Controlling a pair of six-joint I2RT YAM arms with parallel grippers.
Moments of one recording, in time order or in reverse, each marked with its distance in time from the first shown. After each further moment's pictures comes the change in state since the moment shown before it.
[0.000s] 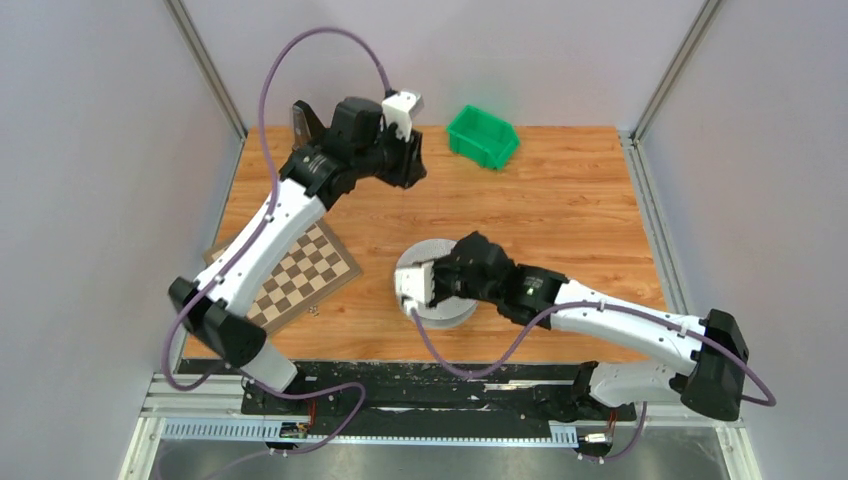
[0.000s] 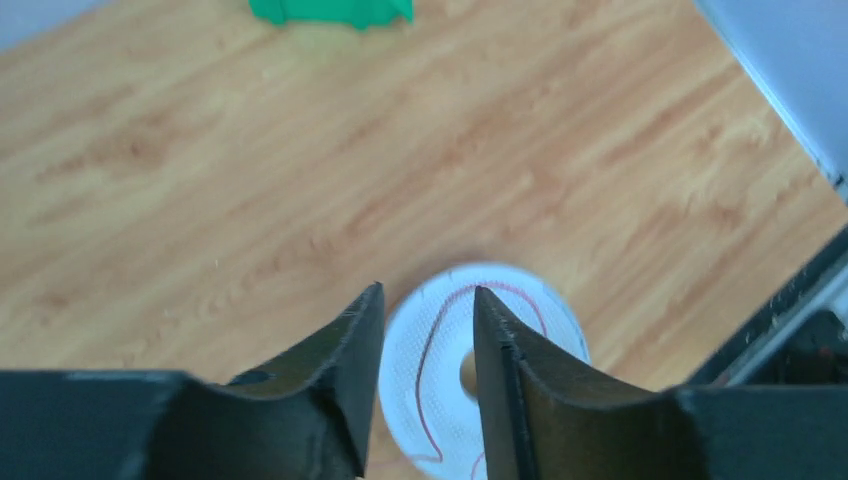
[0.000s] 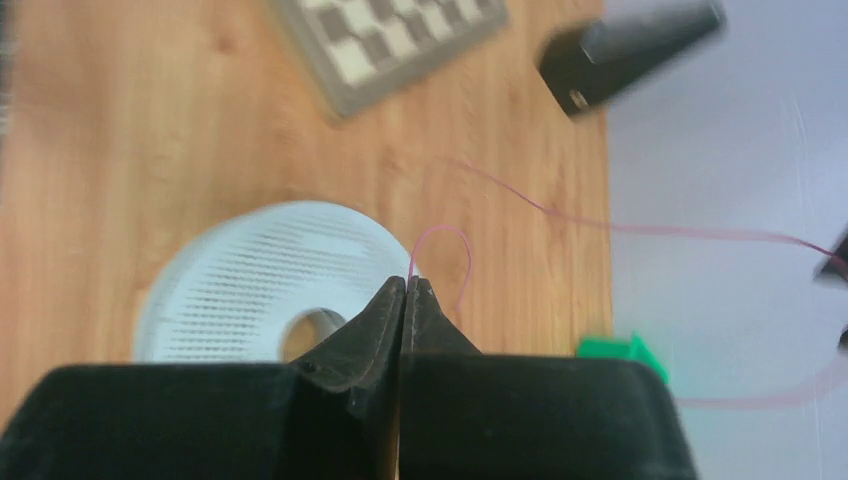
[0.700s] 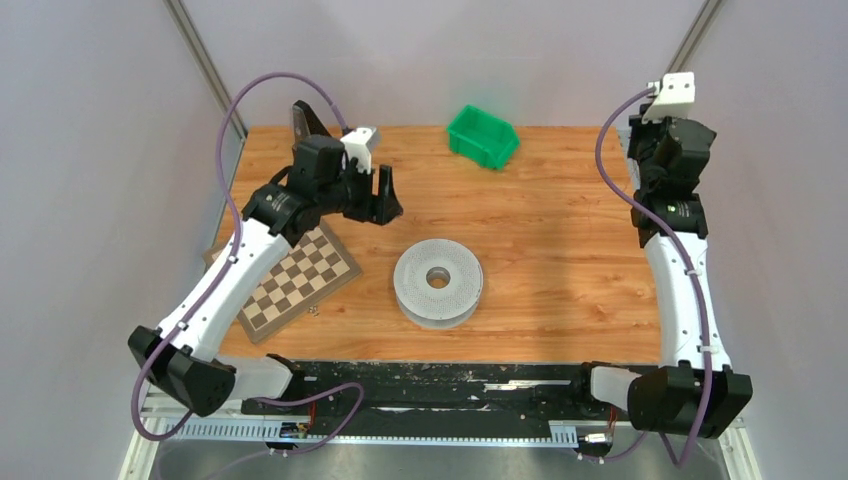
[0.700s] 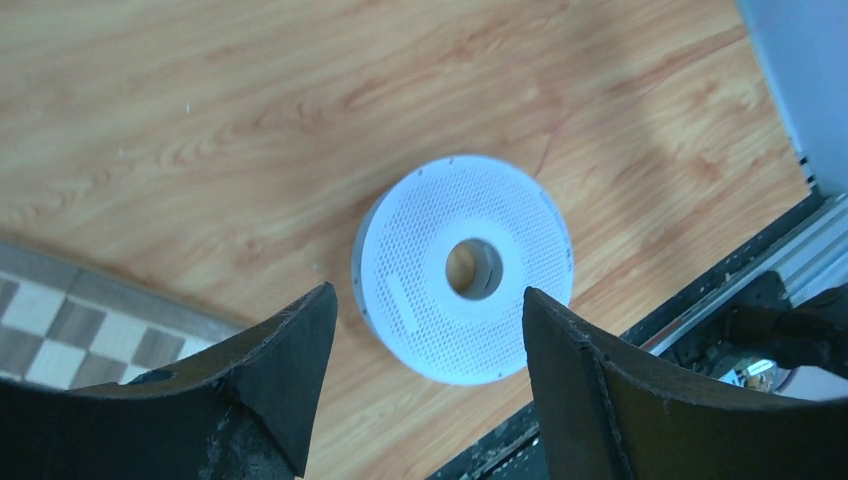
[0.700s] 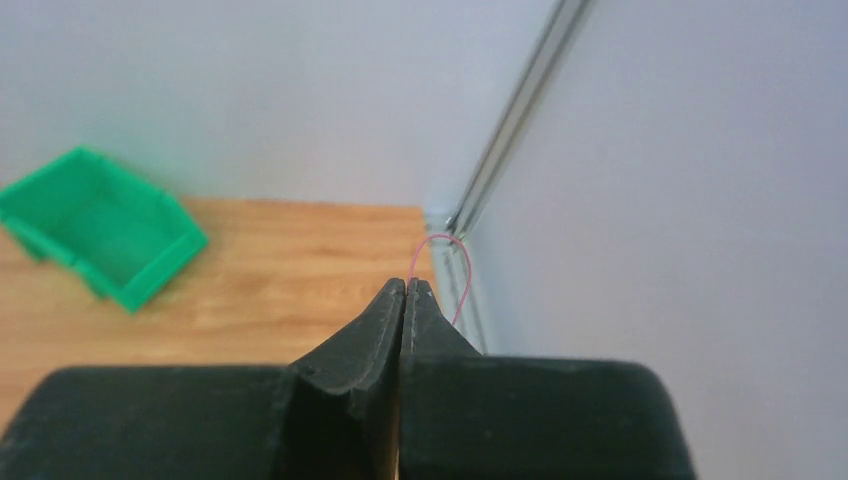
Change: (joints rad) left arm 0.088 -0.170 -0.179 -0.038 0.045 -0.130; right arm -1.239 -0.026 0.274 0.113 0.081 0.637
